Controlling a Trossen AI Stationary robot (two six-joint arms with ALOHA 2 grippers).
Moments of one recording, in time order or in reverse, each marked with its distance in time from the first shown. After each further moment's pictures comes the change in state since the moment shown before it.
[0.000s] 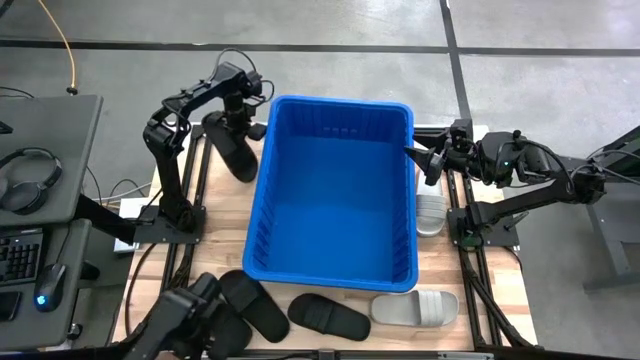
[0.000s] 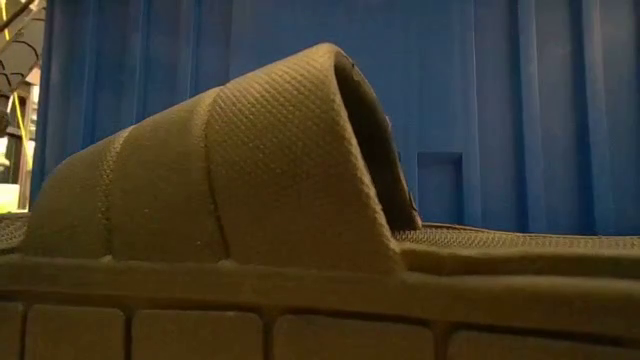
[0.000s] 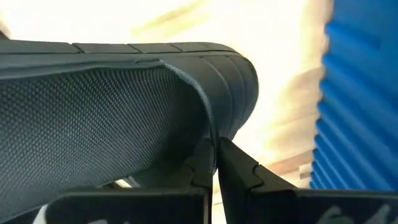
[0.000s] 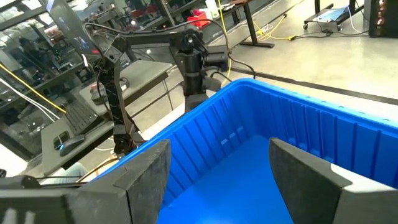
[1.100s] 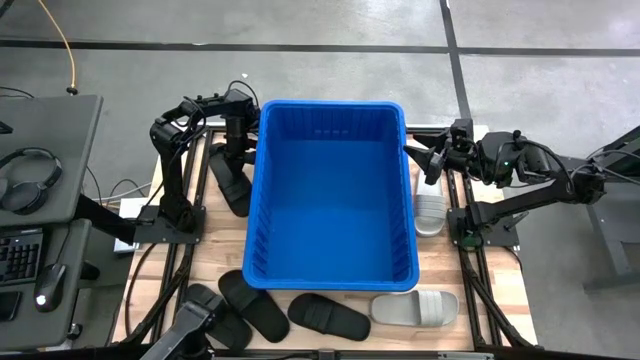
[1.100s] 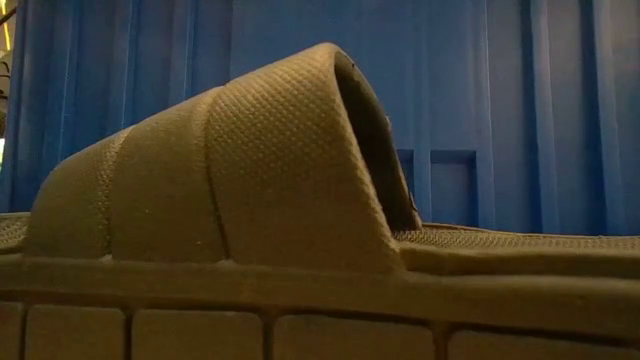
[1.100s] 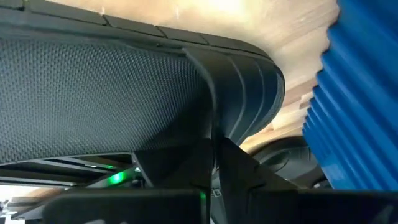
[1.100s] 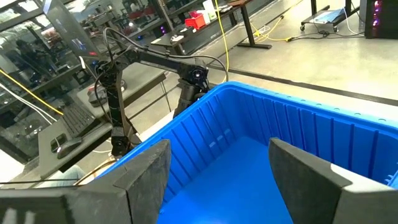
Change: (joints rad) left arm -0.031 0.061 -0.308 0.003 0.198 0.169; right arm 0.000 0.000 0.000 0.000 0.013 0.000
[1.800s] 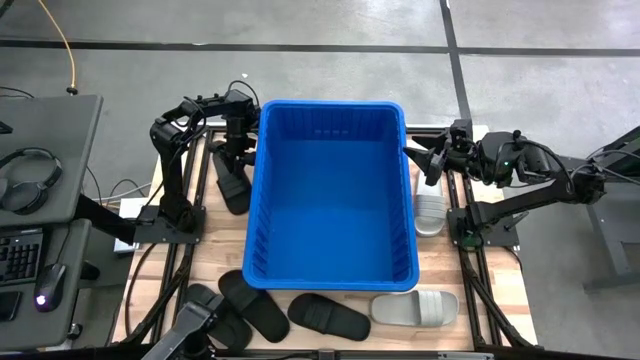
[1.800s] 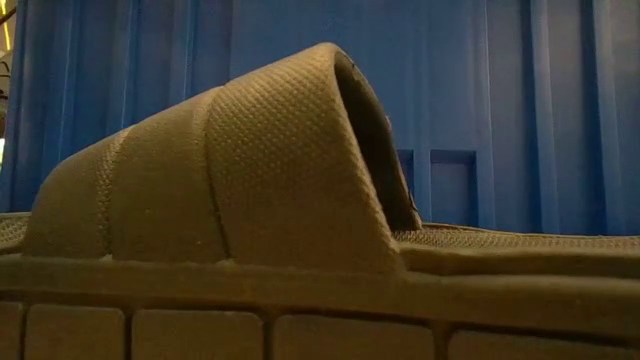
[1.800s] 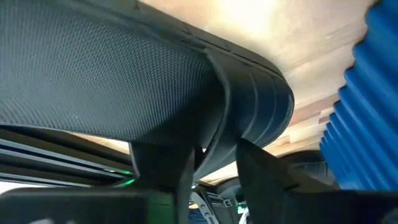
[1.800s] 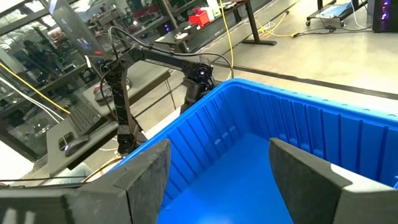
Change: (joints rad) left arm -0.001 0.000 -0.006 0.042 -0.068 -0.032; right arm 0.000 0.000 0.000 0.000 -0.019 0.013
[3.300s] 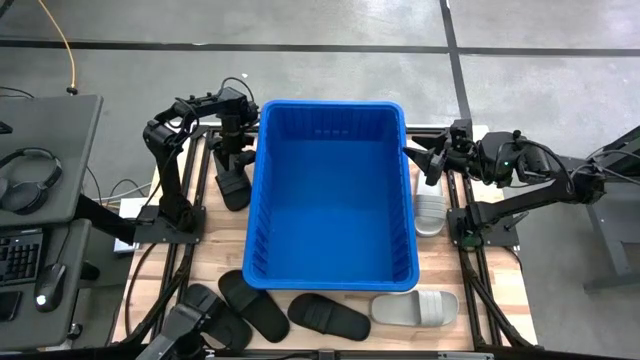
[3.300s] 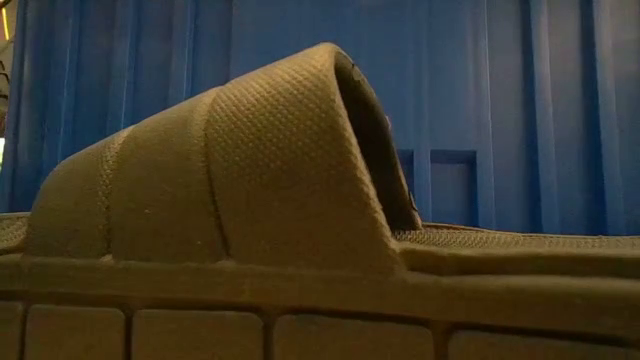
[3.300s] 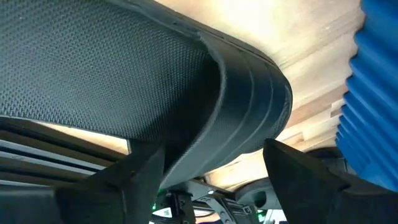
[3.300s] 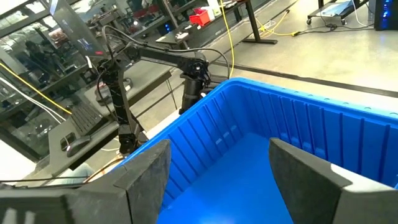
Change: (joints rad) left arm 0.032 -0.057 -0.023 0.020 -0.027 0.110; right arm 0.000 0.000 0.000 0.000 -0.007 0.014
